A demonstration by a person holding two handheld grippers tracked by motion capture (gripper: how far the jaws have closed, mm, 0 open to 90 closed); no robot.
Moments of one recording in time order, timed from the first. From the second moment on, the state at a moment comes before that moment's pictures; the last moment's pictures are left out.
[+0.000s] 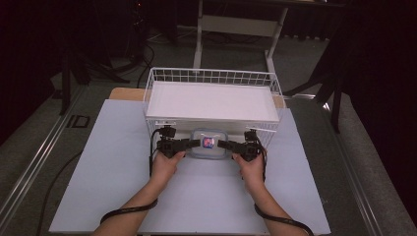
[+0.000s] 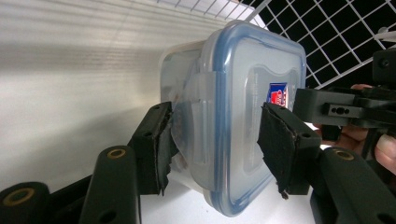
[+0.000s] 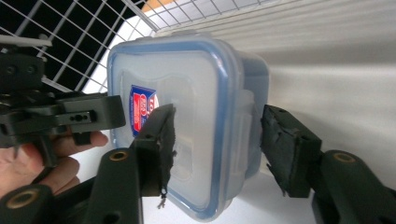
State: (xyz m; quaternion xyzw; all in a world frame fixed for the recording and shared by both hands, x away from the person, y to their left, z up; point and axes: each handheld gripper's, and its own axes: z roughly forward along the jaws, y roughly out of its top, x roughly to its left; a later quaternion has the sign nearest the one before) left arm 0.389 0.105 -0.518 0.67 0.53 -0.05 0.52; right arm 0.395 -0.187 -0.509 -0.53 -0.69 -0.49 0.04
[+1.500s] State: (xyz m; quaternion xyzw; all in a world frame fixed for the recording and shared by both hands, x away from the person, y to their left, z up) left arm 0.337 0.111 -0.507 0.71 0.50 0.00 0.50; right arm 0.359 -0.192 -0.485 -0.46 -0.73 -0.50 -0.06
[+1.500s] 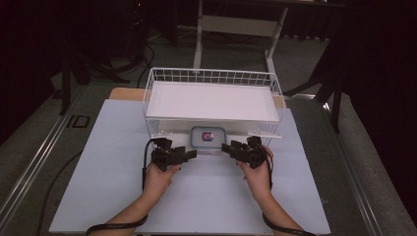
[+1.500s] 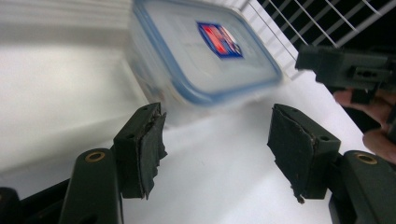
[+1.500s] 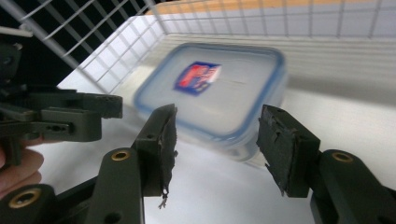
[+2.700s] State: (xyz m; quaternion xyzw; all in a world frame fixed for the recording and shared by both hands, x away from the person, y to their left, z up) left arm 0.272 0.123 -0.510 0.75 0.35 0.11 0.54; right arm 0.355 -0.129 -0.521 -0.41 -0.79 -0.44 -0.08
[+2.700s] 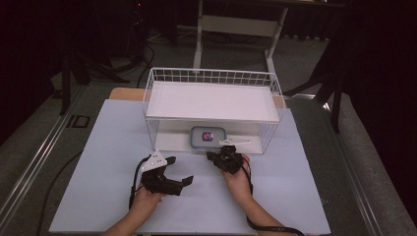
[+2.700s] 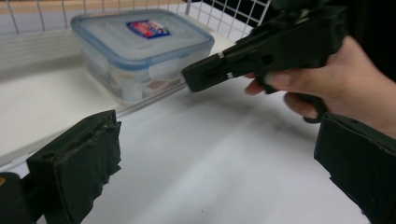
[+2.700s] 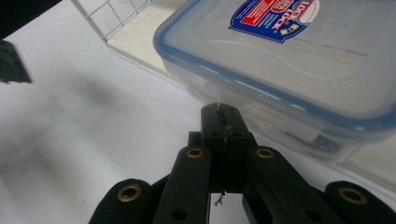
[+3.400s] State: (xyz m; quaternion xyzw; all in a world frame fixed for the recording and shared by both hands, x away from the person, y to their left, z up) left arm 0.274 0.125 -0.510 0.75 0.36 0.11 0.54; right arm 0.379 -0.113 -0.519 -0.41 -0.80 -0.44 -0.09
